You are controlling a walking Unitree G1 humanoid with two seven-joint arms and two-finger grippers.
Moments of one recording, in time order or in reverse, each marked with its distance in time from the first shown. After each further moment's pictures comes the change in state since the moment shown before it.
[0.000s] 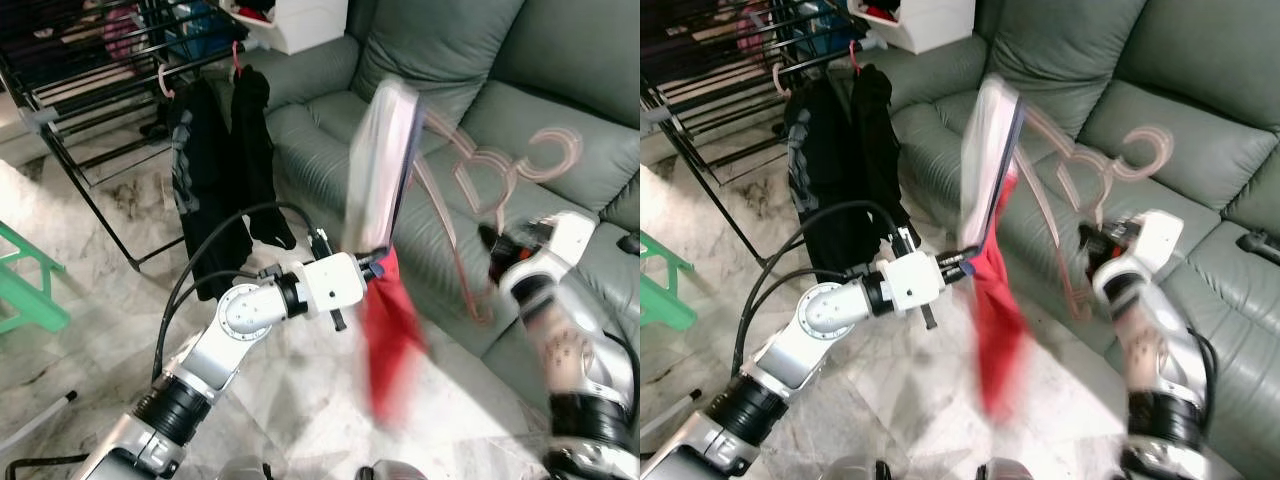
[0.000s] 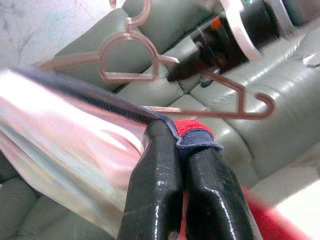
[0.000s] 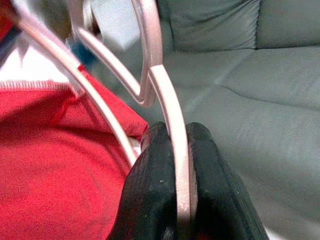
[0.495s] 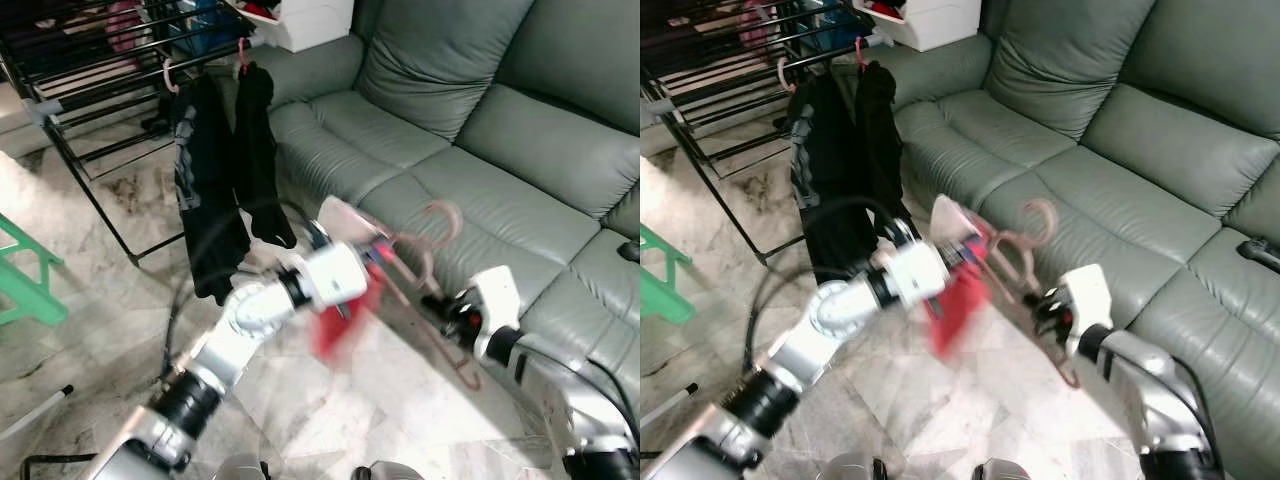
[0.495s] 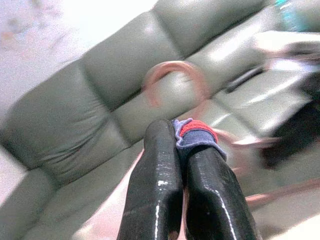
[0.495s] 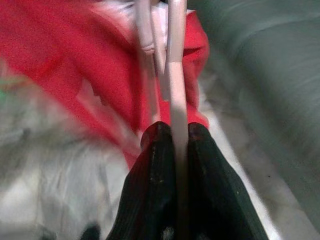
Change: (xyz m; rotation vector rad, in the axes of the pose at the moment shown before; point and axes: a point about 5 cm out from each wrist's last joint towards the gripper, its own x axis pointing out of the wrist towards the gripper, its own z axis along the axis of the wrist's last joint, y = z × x) left arm 0.011 -0.003 0.000 -0.027 -0.049 0.075; right arm -0.041 -0.006 -0.060 -0.466 0.425 0.268
